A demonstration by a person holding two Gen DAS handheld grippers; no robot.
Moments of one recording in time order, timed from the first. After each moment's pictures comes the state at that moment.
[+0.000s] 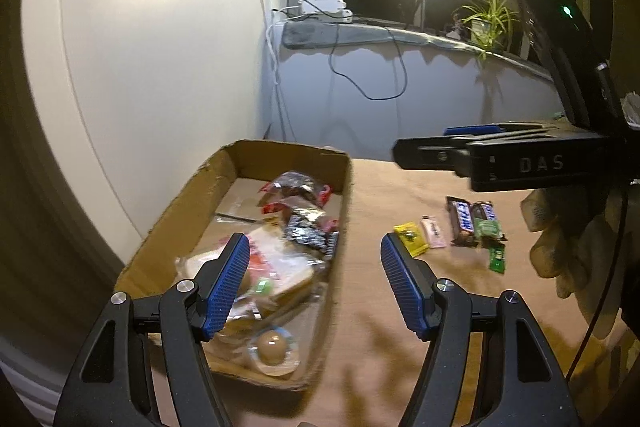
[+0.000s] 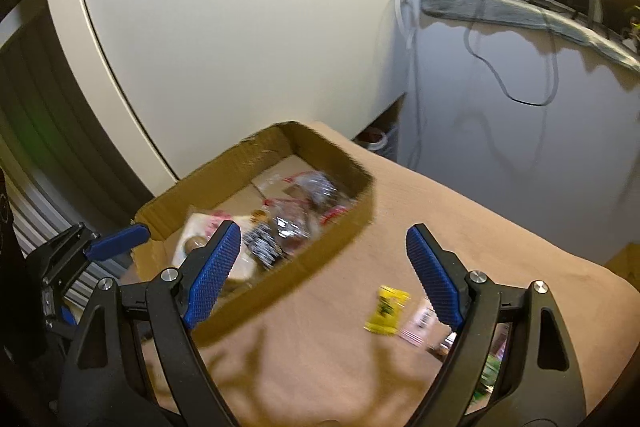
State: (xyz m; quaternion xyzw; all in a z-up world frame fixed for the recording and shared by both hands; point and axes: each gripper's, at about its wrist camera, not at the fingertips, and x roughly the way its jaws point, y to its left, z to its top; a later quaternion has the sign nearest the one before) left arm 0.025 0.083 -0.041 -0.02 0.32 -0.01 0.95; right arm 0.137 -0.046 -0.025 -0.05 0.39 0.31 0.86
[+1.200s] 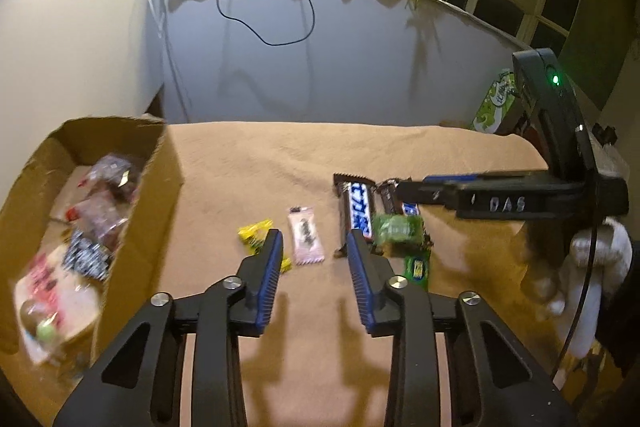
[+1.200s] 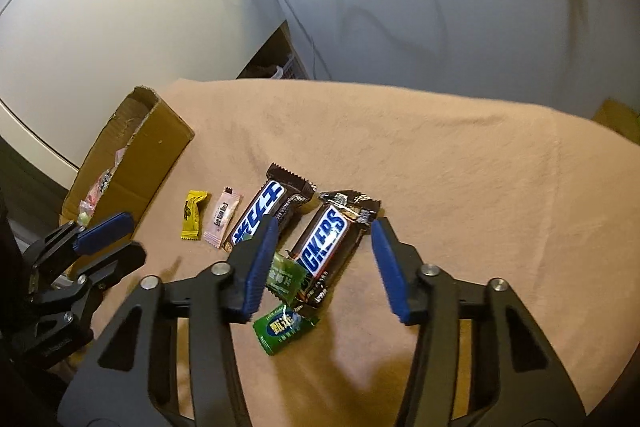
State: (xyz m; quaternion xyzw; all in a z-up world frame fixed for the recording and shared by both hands) left arm 0.109 -0.027 -0.085 -0.03 0.40 -0.14 0.90; right arm 0.173 -0.212 -0.120 0.07 0.51 0.20 0.83
